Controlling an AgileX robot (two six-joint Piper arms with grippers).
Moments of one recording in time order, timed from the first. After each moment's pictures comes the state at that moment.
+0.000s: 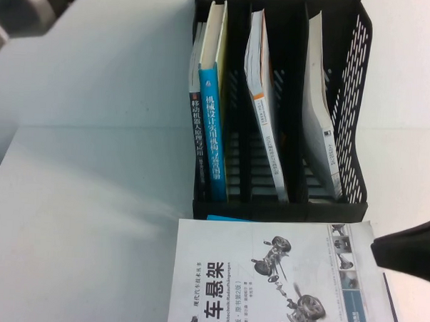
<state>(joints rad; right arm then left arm) 0.28 1.02 -0.82 0.84 0.93 -0.84 -0.59 1.83 -2.19 0.52 1.02 -0.67</state>
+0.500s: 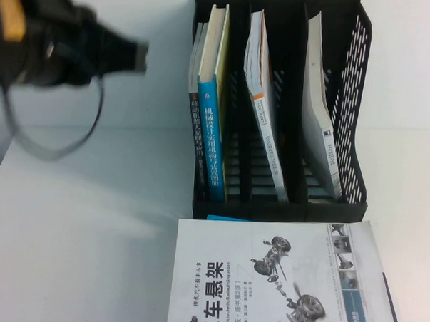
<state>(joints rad) 0.28 0.67 -0.80 0.31 0.79 -0.52 -0.59 1.22 -1.43 0.35 0.85 -0.51</state>
